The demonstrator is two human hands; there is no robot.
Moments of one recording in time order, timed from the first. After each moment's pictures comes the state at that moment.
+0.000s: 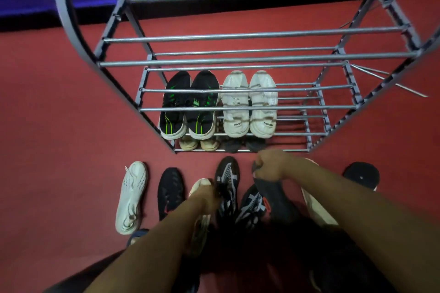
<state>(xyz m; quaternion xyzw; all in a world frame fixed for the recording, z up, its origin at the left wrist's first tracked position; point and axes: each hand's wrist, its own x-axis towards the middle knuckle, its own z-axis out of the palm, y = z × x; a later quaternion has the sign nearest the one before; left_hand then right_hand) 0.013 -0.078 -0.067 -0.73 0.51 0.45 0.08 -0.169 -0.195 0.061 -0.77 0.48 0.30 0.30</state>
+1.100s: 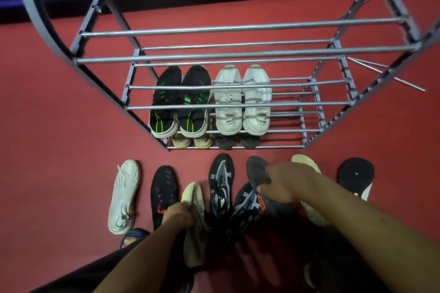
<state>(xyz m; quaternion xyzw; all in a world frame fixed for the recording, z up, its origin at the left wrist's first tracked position) 0.036 -0.026 -0.103 -0.82 0.36 0.41 0.18 -0.207 -0.169 0.086 -0.75 0.47 0.37 0.27</state>
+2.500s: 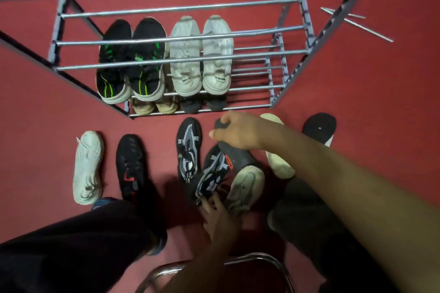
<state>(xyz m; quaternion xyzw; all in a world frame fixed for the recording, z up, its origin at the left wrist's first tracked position) -0.203 0.057 -0.141 -0.85 0.37 0.38 -0.01 -0.234 -0.176 0.076 -0.66 0.54 0.13 0.51</state>
